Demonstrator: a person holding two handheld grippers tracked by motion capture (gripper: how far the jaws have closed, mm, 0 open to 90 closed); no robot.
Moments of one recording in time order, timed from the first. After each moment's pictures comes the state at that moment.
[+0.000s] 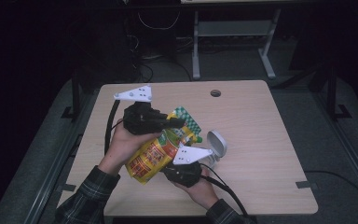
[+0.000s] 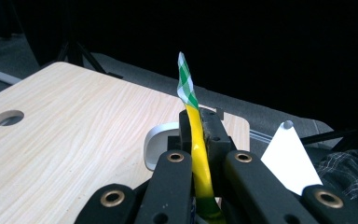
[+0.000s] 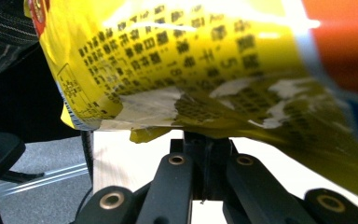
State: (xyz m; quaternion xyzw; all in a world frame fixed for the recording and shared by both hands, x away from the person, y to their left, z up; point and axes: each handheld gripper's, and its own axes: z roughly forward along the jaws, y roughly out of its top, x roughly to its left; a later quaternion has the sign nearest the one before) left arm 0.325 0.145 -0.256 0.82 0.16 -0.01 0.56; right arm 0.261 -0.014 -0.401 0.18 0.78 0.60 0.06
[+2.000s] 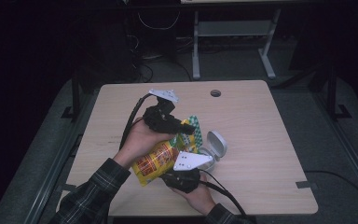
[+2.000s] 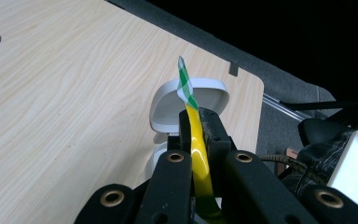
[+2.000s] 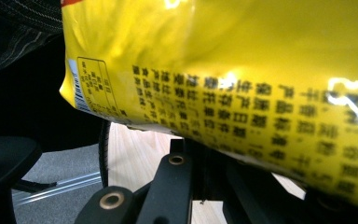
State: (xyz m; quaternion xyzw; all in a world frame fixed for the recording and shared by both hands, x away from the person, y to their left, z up) left arm 0.350 0.105 -0.279 0.87 0.22 -0.05 0.44; right arm 0.252 -0.011 -0.414 0.18 0.76 0.62 0.04
